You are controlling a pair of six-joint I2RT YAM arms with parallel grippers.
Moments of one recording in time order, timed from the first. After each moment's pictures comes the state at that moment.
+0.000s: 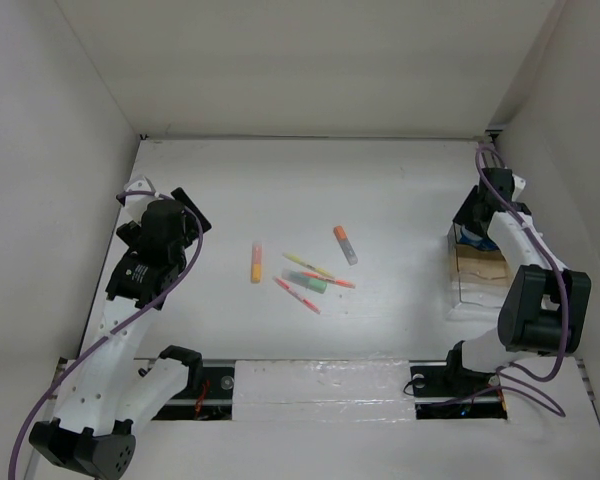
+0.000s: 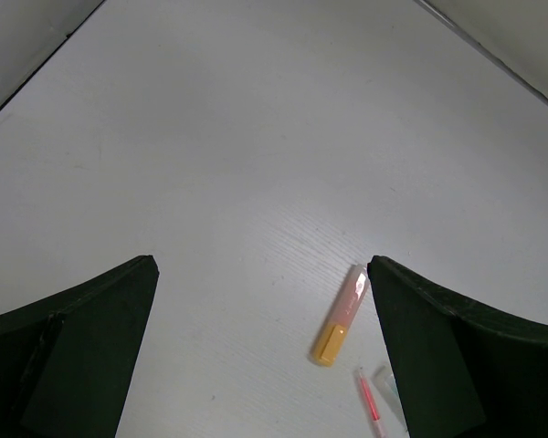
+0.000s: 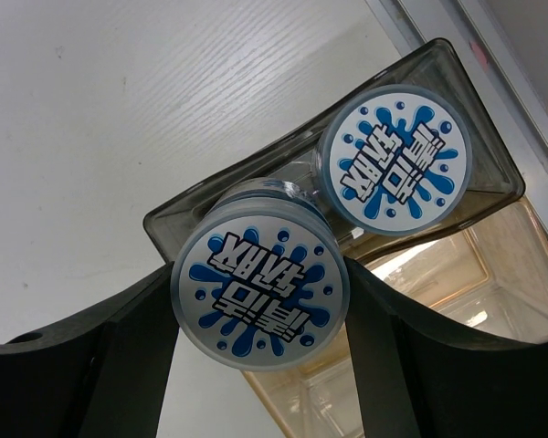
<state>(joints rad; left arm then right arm) -0.27 0.83 0.99 -0.72 -0.56 -0.63 -0.16 1.49 1.05 -0.47 0.32 0.40</state>
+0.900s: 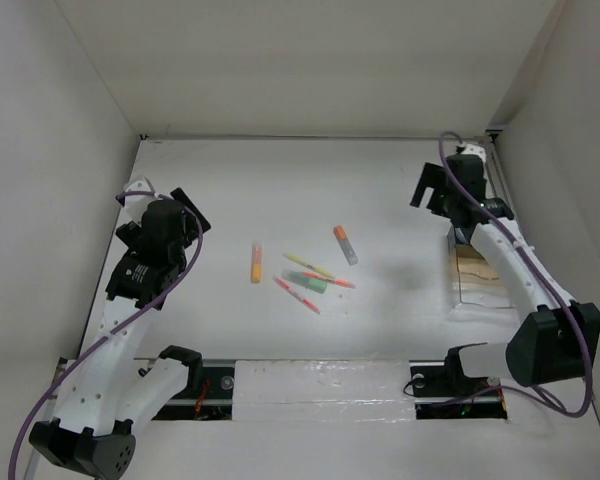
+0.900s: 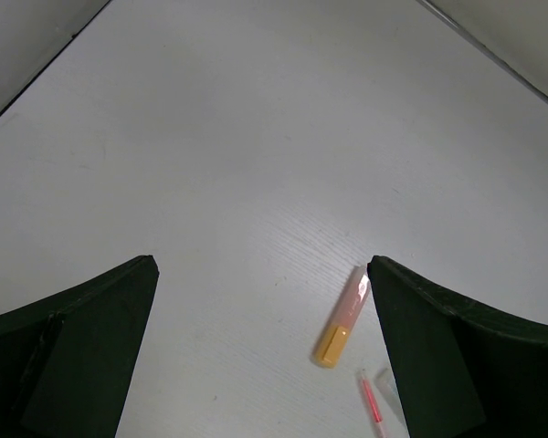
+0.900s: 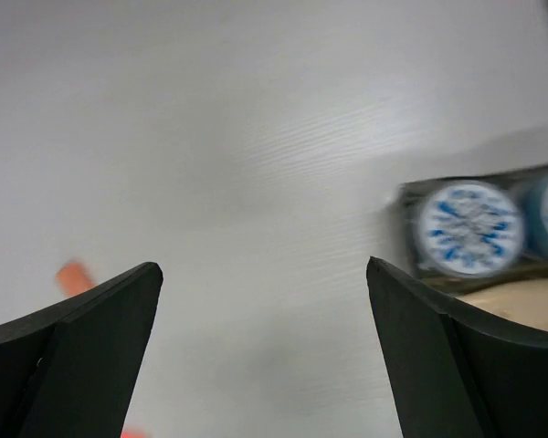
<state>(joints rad) -0.27 0.83 0.99 -0.72 -0.56 -0.63 0.08 1.33 1.13 -0.48 0.25 0.37</state>
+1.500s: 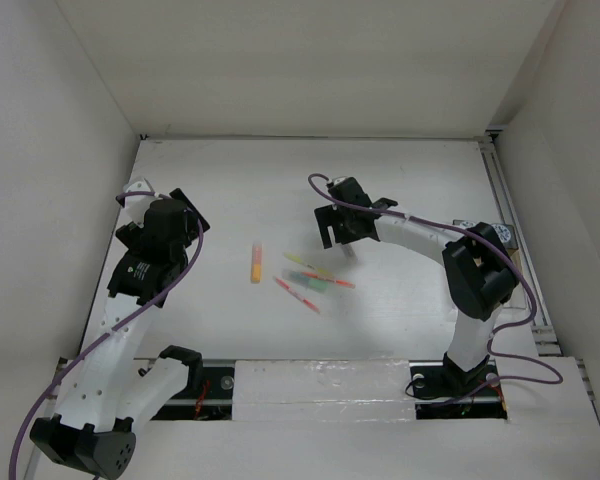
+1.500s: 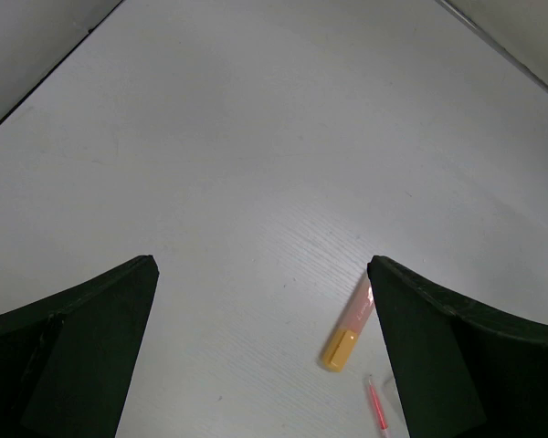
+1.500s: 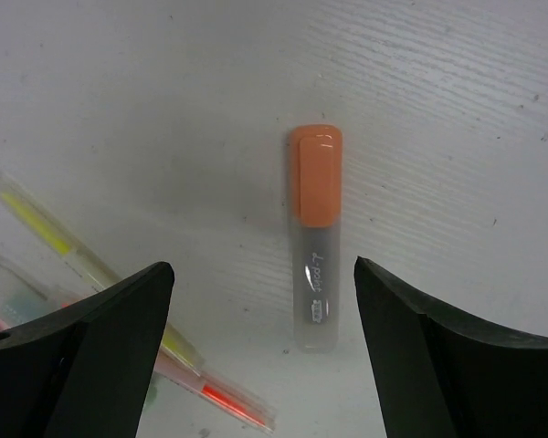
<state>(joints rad) -0.27 0.85 0.99 -0.73 -0.60 -0.65 0.62 1.82 1.28 -0.41 0.13 0.28</state>
